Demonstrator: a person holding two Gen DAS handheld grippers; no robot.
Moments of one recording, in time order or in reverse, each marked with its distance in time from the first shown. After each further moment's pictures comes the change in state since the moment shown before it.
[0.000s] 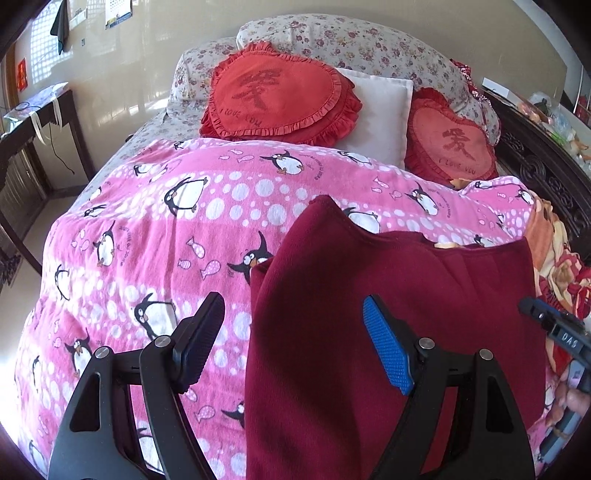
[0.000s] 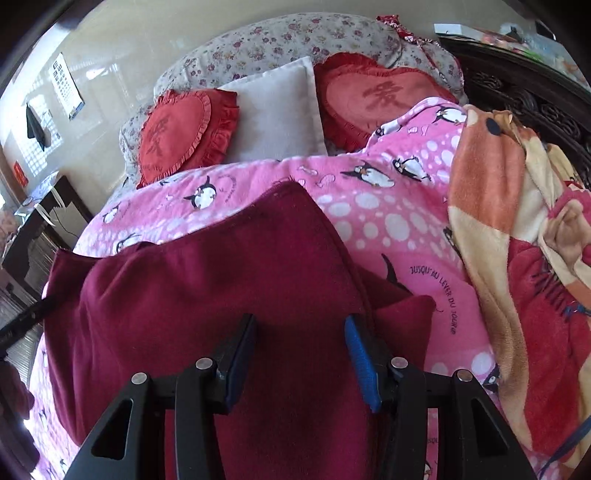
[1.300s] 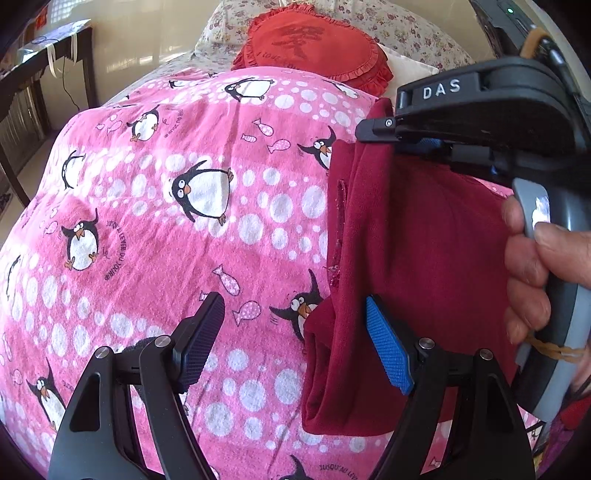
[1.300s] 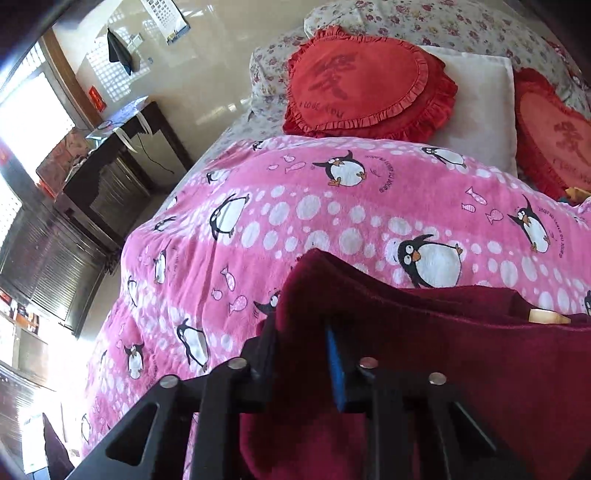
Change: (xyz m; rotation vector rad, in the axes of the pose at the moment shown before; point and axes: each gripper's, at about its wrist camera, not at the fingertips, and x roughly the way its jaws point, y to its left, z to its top) left arm 0.001 0.061 -0.082 -0.138 0.111 -0.065; right arm 0.093 0.269 0.030 -0.226 0.171 0.306
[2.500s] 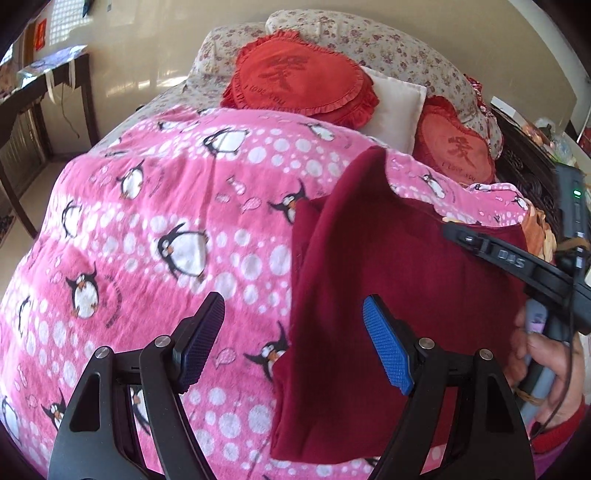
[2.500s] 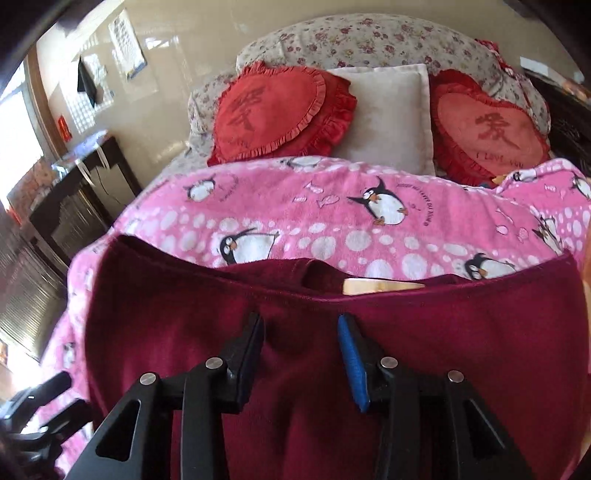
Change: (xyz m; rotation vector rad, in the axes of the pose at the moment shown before) left arm -0.016 -0.033 0.033 0.044 -0.093 0.013; right arm -0.072 -0.120 -0.048 0.083 -0.172 -0.164
